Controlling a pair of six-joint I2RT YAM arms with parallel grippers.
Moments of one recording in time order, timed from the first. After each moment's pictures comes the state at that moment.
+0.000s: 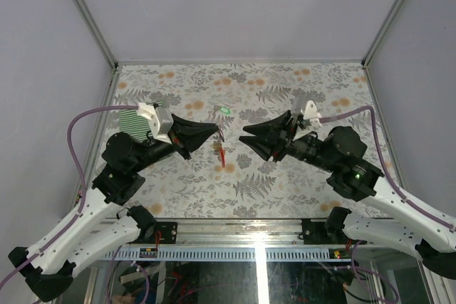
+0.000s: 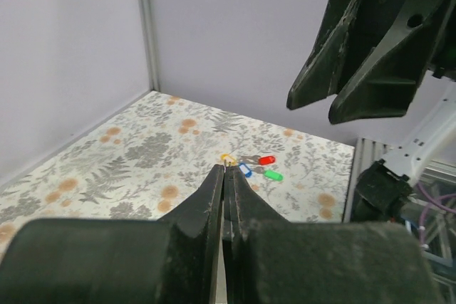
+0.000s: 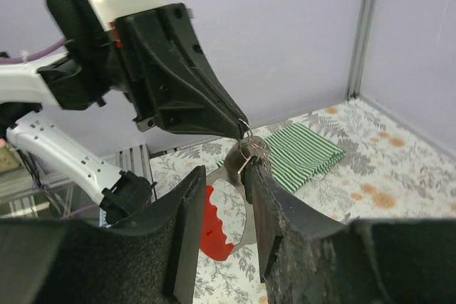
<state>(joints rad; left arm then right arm) -0.70 0.70 0.81 0.16 0.40 -0.15 0.97 0.85 0.93 0.13 -0.21 0.18</state>
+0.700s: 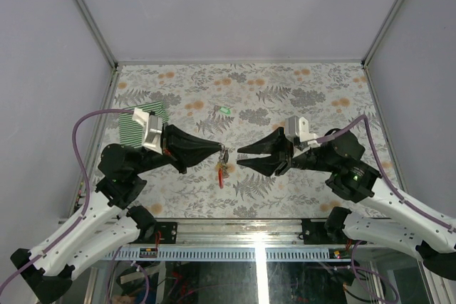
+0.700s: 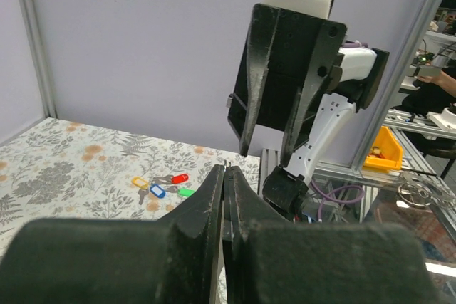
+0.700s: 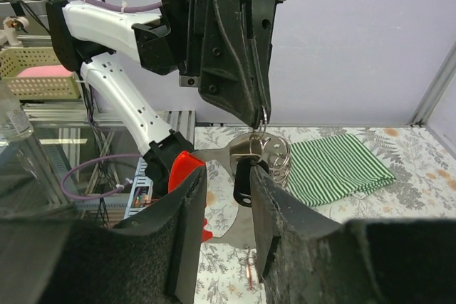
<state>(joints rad) -0.70 0.65 0.70 0.41 0.63 -0.43 0.97 0.81 0.89 0.15 -0.54 0.05</state>
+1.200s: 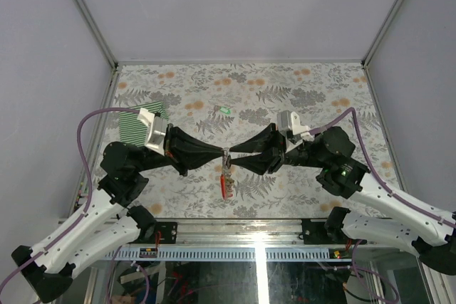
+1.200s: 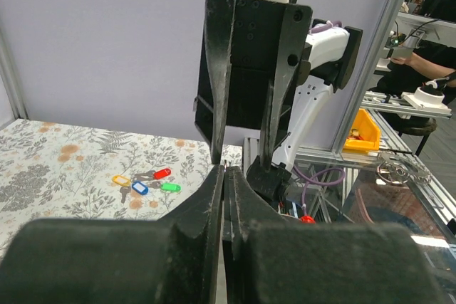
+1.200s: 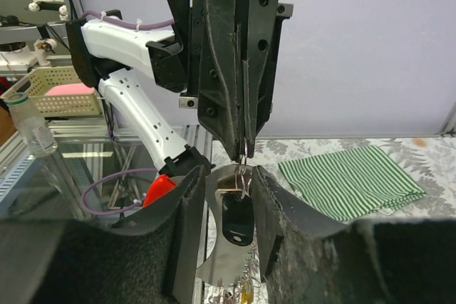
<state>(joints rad) -0.70 0.67 0.70 0.44 0.73 -0.44 0.97 0.88 0.87 0.28 -0.57 0.15</state>
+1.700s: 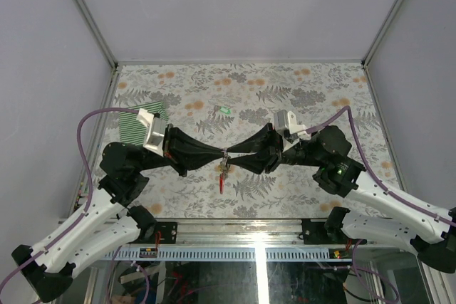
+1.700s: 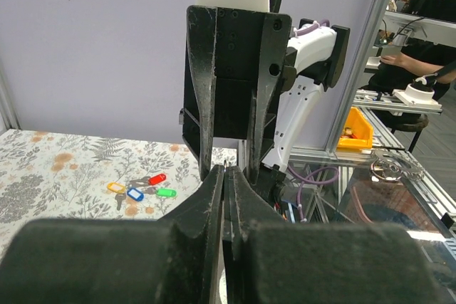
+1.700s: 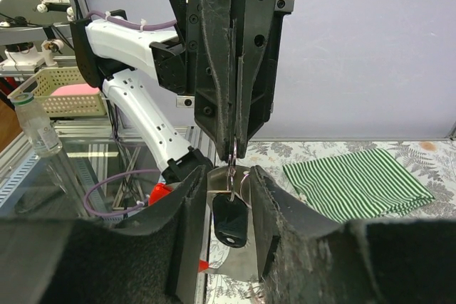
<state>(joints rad) -0.70 0.68 0.71 0.47 0.76 -0.45 0.97 0.92 0.87 0.33 -0.60 0.17</state>
